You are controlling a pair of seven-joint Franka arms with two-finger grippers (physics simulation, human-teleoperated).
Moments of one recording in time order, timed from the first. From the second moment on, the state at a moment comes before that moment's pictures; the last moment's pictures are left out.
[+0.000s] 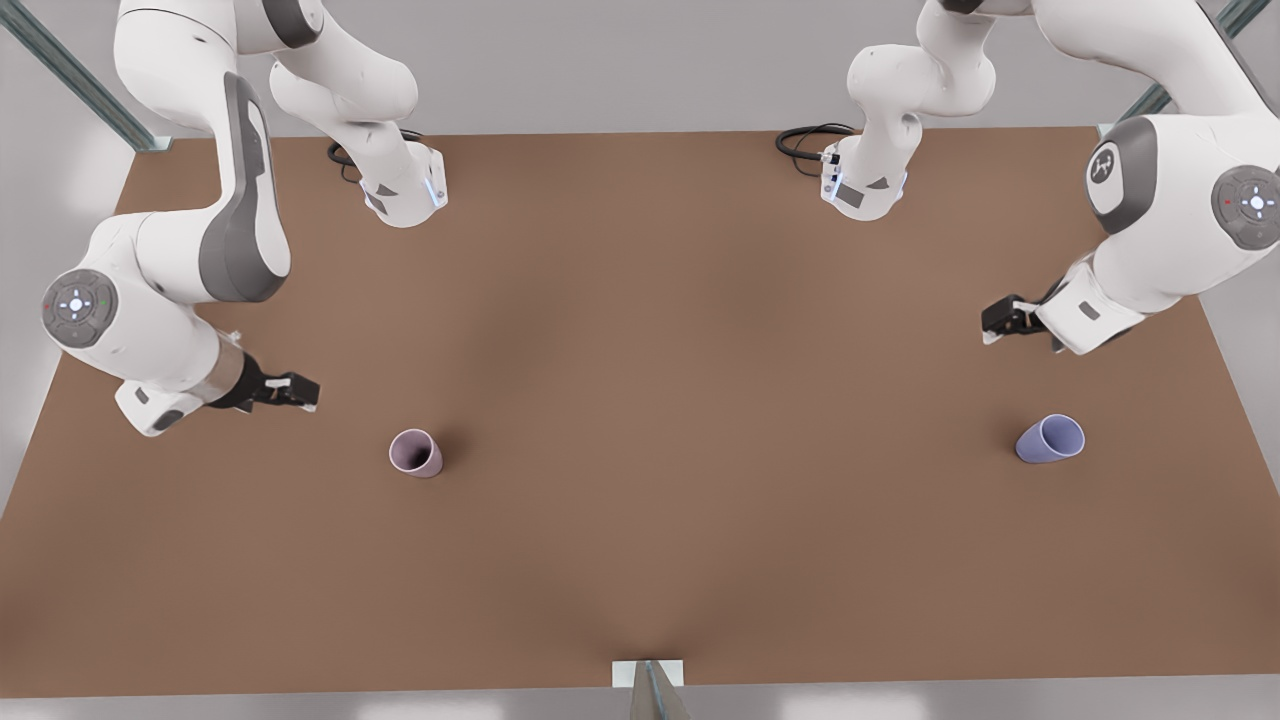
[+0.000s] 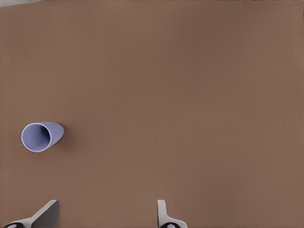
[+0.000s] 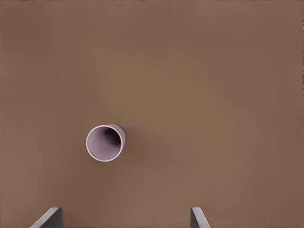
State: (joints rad) left arm -0.17 0.13 0.15 -1.46 -0.03 1.53 0.13; right arm -0.06 0.25 0.11 -1.50 0.00 1.70 0.06
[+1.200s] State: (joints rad) left arm -0.17 0.18 0.23 -1.49 -0.03 1.49 0.18; right arm -0.02 0.54 0.14 -1.76 0.00 2.13 0.09
